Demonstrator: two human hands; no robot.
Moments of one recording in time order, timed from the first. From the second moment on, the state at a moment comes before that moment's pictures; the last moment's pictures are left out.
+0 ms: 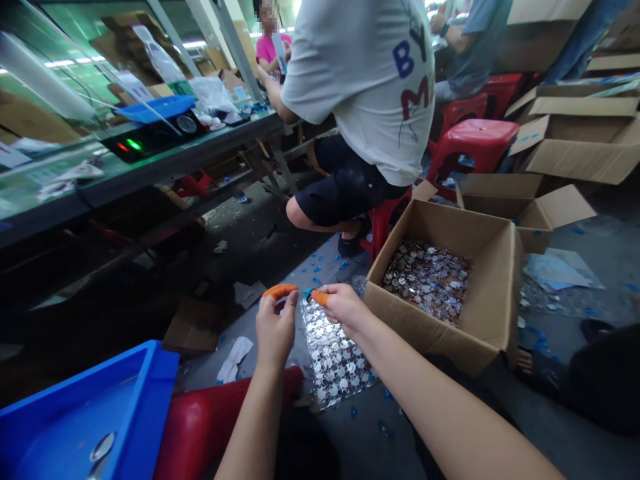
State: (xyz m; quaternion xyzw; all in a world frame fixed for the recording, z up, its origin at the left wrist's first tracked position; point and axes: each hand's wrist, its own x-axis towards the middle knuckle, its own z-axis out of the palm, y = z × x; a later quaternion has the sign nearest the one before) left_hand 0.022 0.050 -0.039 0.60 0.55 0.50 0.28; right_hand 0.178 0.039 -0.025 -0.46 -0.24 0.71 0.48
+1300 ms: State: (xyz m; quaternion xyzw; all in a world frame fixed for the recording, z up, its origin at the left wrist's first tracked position) left_hand 0.005 0.053 -0.014 0.09 0.44 0.44 0.78; right_hand 0.177 0.023 -0.026 -0.46 -0.77 0.18 0.39
